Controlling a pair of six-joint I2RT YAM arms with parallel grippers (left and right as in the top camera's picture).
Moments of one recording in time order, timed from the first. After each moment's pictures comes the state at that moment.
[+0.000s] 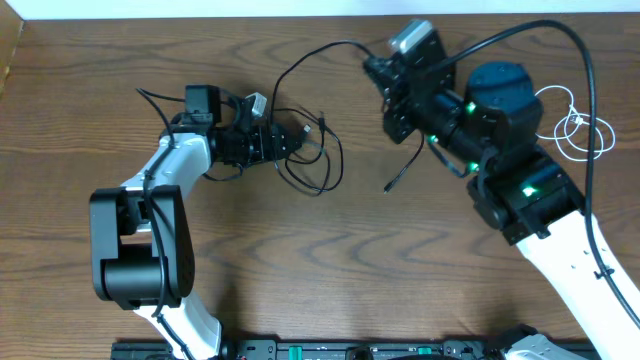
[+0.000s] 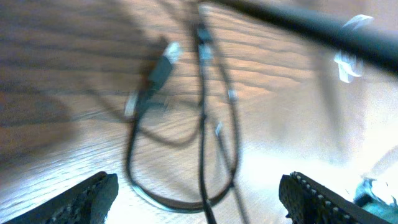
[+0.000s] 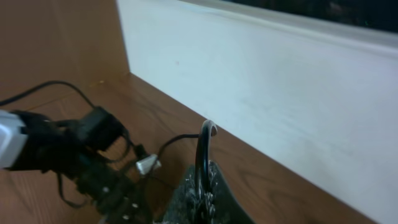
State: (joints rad) left arm 0.03 1.89 1.13 -0.43 0.83 -0.08; right arm 0.49 1.29 1.31 -0.19 -0.24 -0.05
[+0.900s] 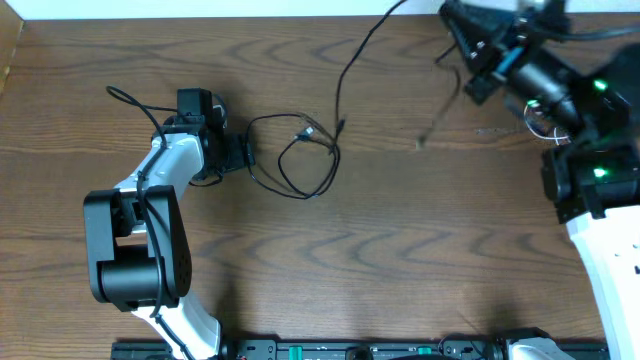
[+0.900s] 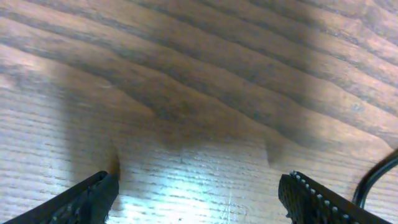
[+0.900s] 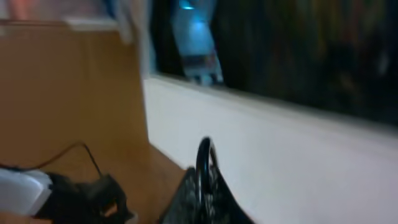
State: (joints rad) left arm 0.05 1.88 1.13 -0.51 0.11 -0.20; right arm 0.12 1.27 1.31 0.23 -0.75 0.17
